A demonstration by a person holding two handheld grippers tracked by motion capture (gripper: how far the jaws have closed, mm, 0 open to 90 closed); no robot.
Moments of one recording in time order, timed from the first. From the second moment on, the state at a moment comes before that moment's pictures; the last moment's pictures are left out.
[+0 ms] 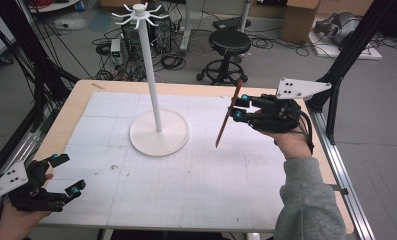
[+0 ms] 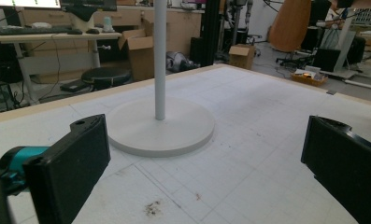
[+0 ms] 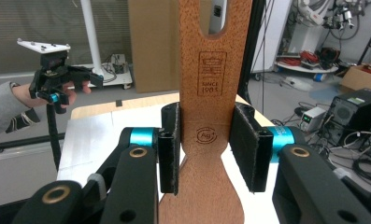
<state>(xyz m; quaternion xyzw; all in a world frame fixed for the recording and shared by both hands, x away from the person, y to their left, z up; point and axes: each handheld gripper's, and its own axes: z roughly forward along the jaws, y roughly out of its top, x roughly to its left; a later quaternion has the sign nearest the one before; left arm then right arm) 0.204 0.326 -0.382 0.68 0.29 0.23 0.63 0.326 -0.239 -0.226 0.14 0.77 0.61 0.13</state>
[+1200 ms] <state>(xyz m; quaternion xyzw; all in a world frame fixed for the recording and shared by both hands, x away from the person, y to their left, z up) 0.198 0.331 -0.384 0.68 0.30 0.23 0.63 0.371 -0.187 -0.191 0.14 0.77 0.60 0.15</state>
